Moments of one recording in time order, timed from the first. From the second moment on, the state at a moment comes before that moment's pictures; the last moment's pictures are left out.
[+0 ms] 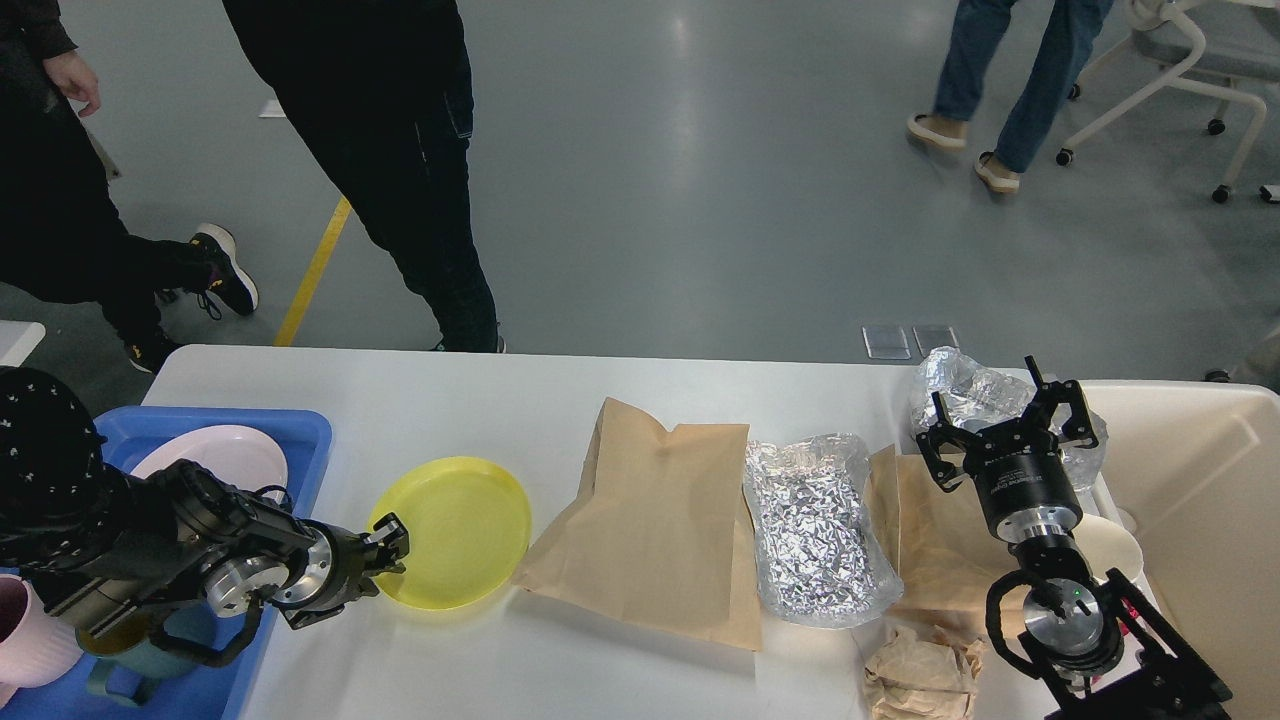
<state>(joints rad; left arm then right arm) -1.28 0.25 1.19 -1.08 -0.49 -0.03 -0.07 0.20 -0.12 1.34 0.91 -0.28 0.28 0.30</state>
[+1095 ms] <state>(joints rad) -1.33 0.31 1.20 -1.17 -0.49 -0.03 -0.01 0.20 -0.12 1.34 0.91 -0.28 0.28 0.30</state>
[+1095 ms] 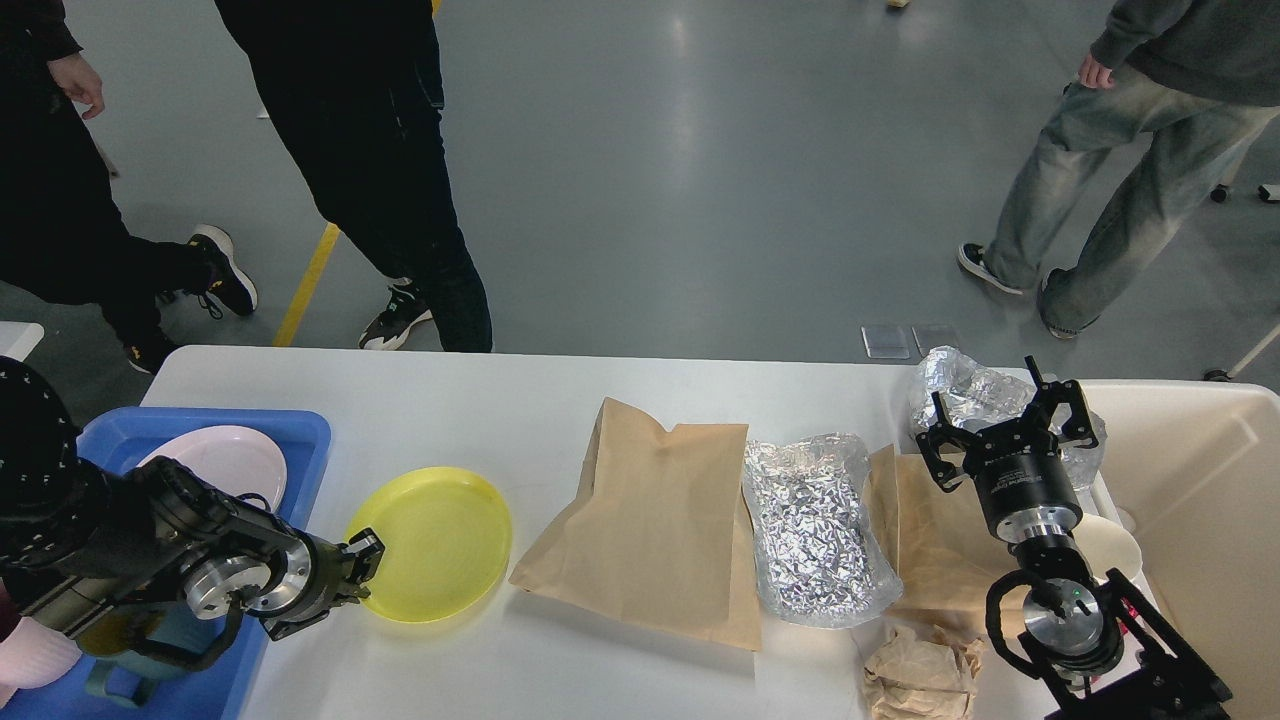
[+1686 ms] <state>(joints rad) -1.88 0.56 1.45 -1.53 -0.49 -0.17 -0.02 0.20 -0.12 1.34 0.91 -0.28 0.28 0.30</state>
